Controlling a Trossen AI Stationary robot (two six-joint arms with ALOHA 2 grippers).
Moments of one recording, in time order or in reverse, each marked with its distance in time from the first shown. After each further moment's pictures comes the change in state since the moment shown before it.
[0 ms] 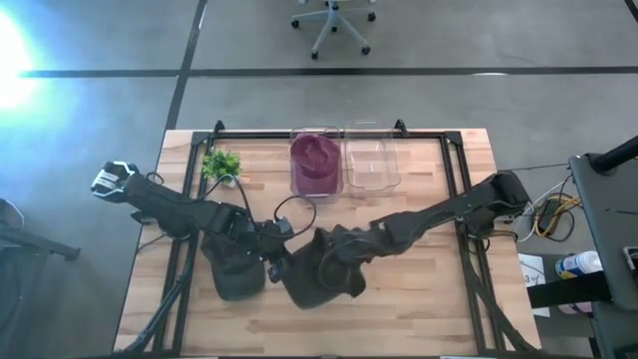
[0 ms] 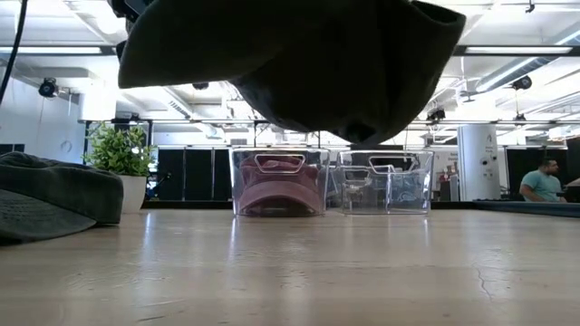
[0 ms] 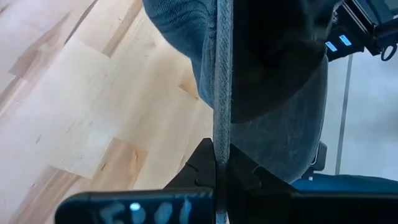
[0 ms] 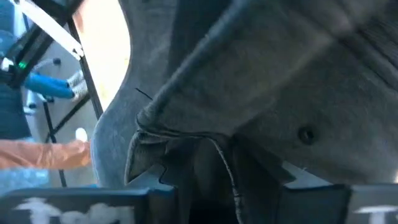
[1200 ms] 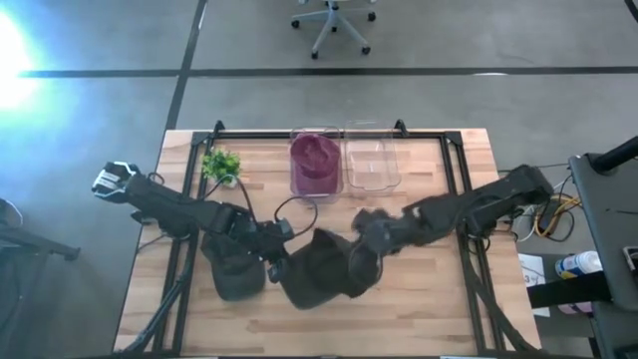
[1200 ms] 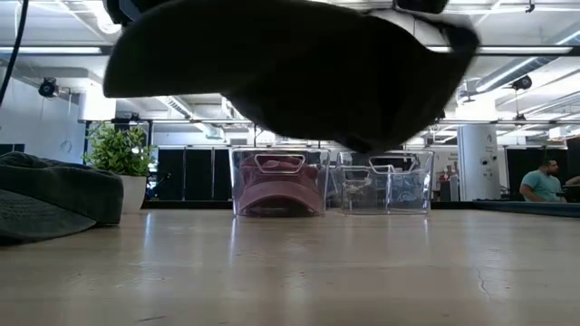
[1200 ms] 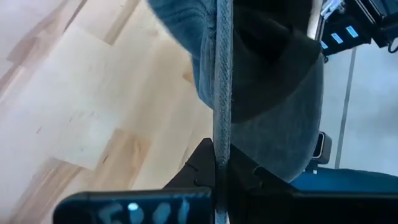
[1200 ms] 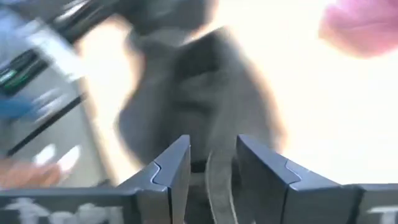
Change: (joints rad) left arm 0.000 0.008 -0.011 -0.008 0.032 -0.002; right arm 0.036 -0.234 0.133 -0.376 0.186 -0.070
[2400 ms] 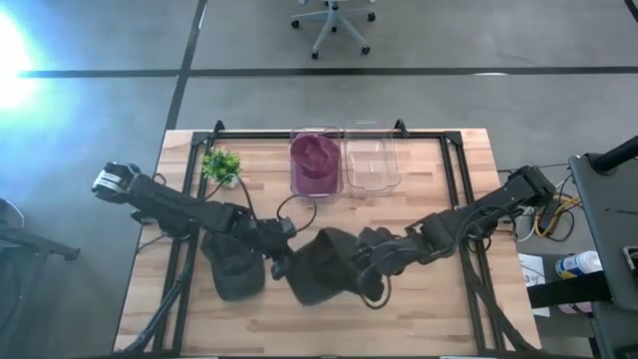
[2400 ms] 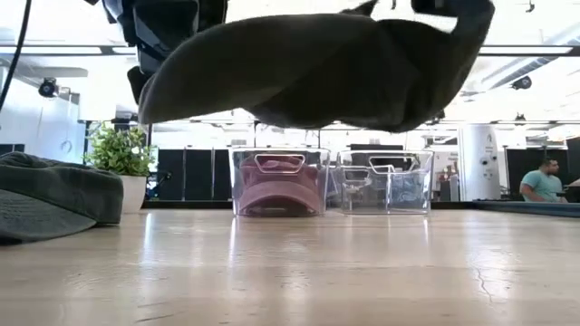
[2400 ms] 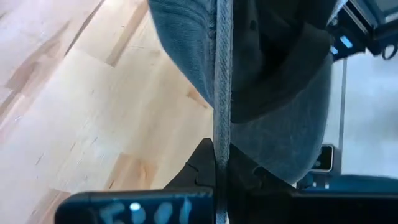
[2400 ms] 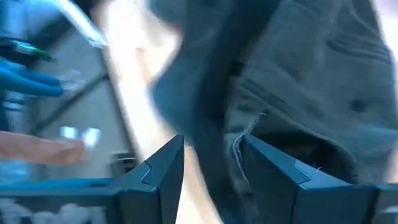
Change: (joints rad) left arm 0.036 0.003 -0.088 0.155 -0.005 0.056; right arm 0.102 0.026 -0.110 0.144 -0.029 0.090
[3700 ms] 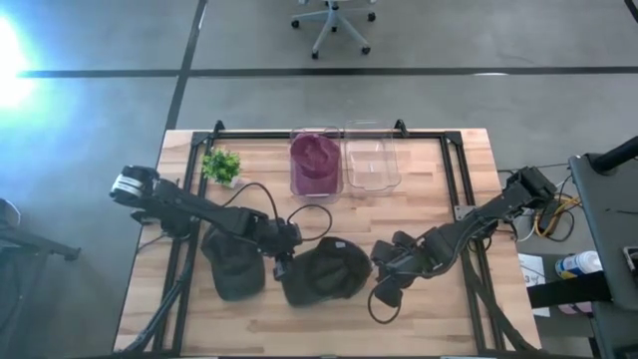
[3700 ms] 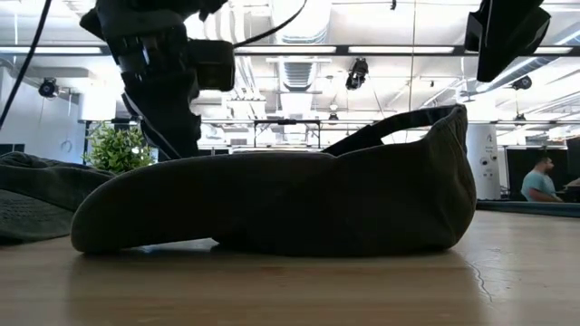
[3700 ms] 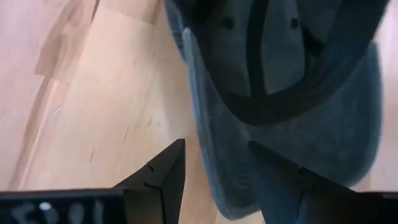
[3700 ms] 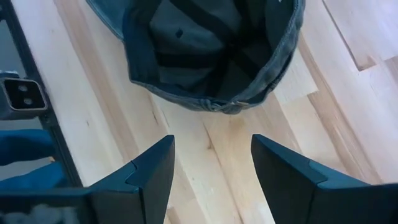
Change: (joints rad) left arm 0.046 0.175 -0.020 -0.040 0.013 0.250; right arm 0.093 -0.013 -0.136 -0.197 0.003 0.000
